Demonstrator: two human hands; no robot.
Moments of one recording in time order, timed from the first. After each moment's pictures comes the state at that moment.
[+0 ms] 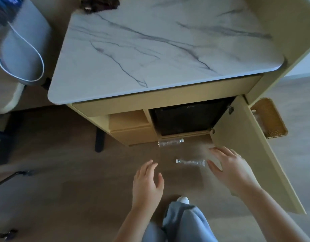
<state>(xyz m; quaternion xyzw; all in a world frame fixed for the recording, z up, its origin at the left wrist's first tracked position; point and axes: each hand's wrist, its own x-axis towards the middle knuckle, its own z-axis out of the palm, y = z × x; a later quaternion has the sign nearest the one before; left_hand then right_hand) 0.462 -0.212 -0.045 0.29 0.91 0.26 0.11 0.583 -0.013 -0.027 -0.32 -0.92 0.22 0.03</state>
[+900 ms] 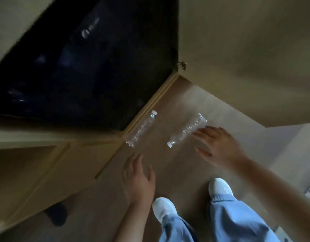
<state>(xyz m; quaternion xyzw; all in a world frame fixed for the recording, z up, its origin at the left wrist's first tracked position) 0.345 -0.115 -0.490 0.51 0.84 0.09 0.16 0.556 -0.006 -0.493 -0.48 -0.85 0.19 0.09</state>
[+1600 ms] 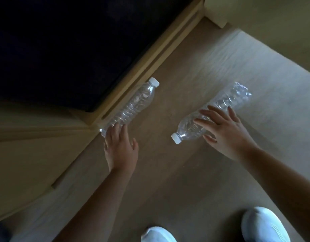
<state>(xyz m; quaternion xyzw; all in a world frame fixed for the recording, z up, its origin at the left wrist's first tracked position) 0.268 -0.067 -0.770 0.54 0.83 0.00 0.12 0.526 0.017 -0.772 -0.44 -0.88 0.21 0.03</state>
